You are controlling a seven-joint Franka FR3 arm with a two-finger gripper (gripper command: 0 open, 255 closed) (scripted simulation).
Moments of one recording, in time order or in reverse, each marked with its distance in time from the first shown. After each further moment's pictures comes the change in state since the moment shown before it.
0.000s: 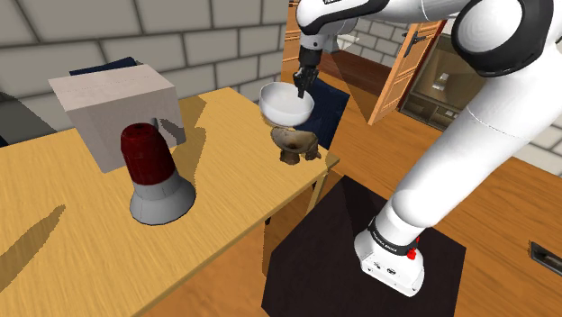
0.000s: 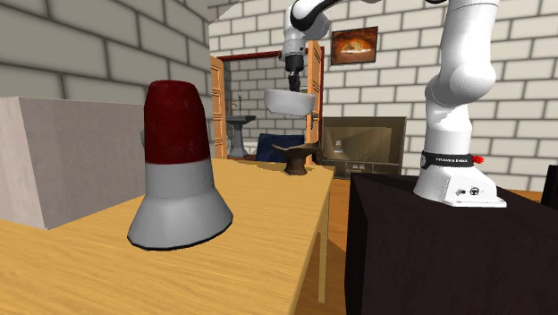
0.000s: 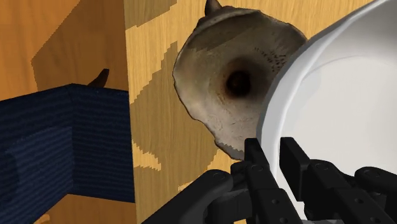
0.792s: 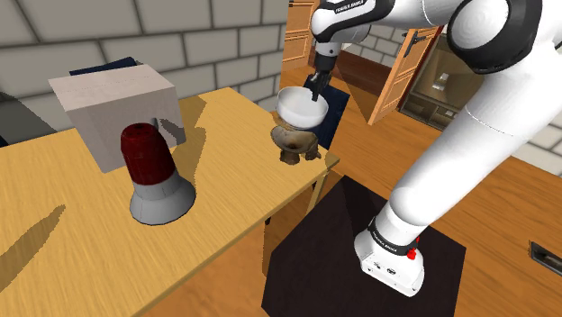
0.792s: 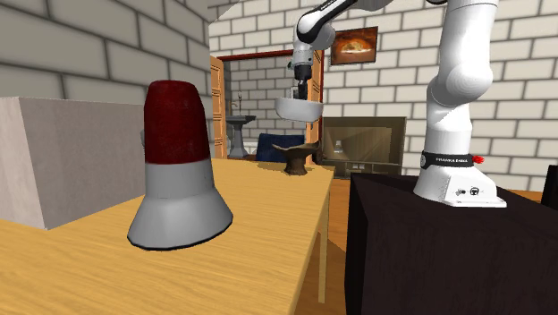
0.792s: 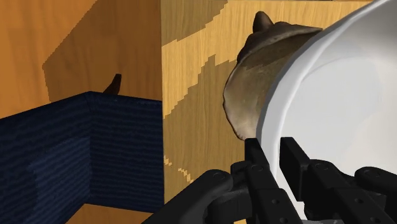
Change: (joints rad) arm -0.061 0.014 -0.072 -0.043 -0.008 0.052 -0.133
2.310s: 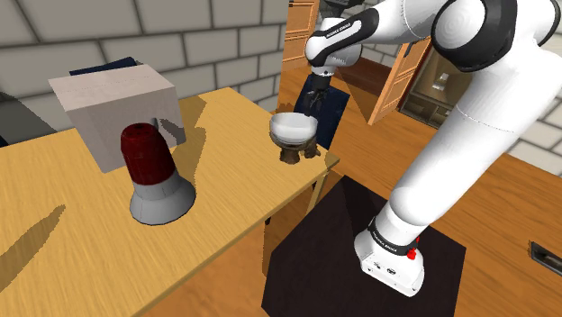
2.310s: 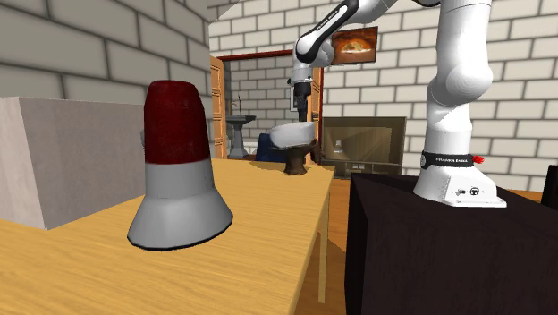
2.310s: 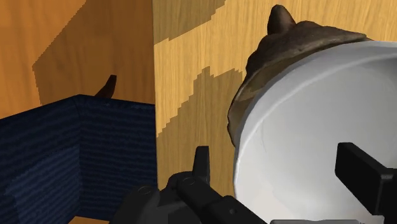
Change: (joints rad) arm -0.002 0.070 -0.004 -0.108 0.025 0.176 -0.023
